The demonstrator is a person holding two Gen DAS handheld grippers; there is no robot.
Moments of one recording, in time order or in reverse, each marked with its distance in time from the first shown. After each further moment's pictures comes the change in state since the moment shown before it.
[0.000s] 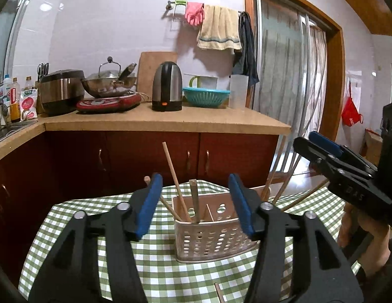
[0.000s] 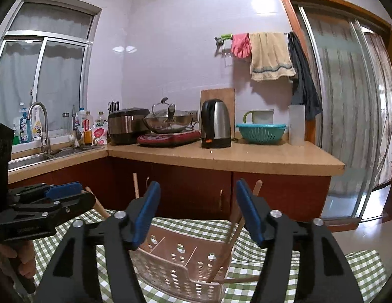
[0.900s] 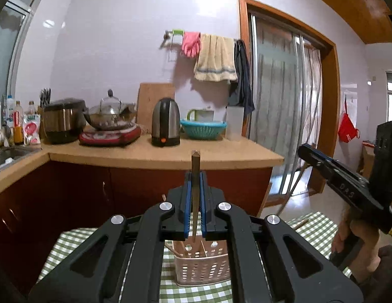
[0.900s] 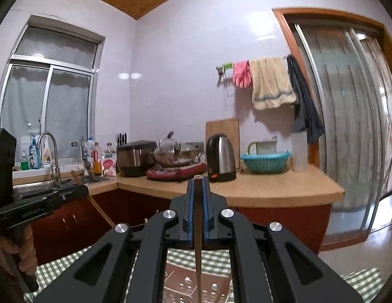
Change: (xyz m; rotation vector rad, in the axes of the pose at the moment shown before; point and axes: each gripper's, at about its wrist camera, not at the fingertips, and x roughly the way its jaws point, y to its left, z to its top) left arm -0.025 -0.016 0.054 0.017 -0.119 -0.001; right arm -0.012 -0.015 0.039 0.049 -0.128 0.057
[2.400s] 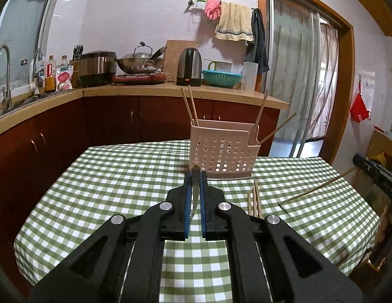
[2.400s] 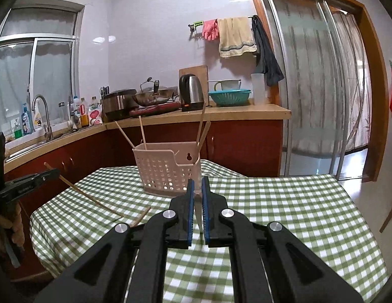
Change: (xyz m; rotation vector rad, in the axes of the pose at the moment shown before) left arm -0.133 -0.009 -0.150 -0.063 0.178 0.117; right arm -0.181 -0.004 -0.112 0.040 0.254 -0.154
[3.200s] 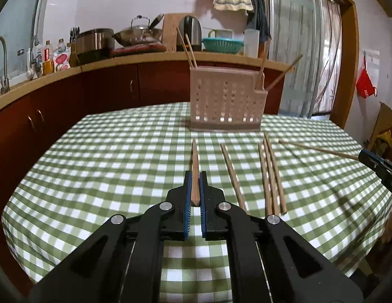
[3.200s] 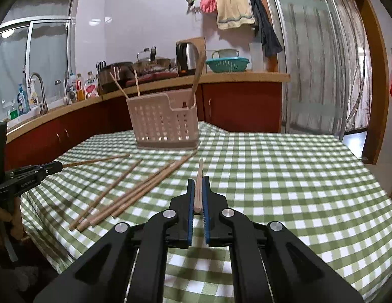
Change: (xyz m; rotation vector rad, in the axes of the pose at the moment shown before) left arm 0.029 -0.007 -0.077 0.038 0.115 0.038; right arm 0.009 -0.005 -0.082 0.004 0.115 -0.016
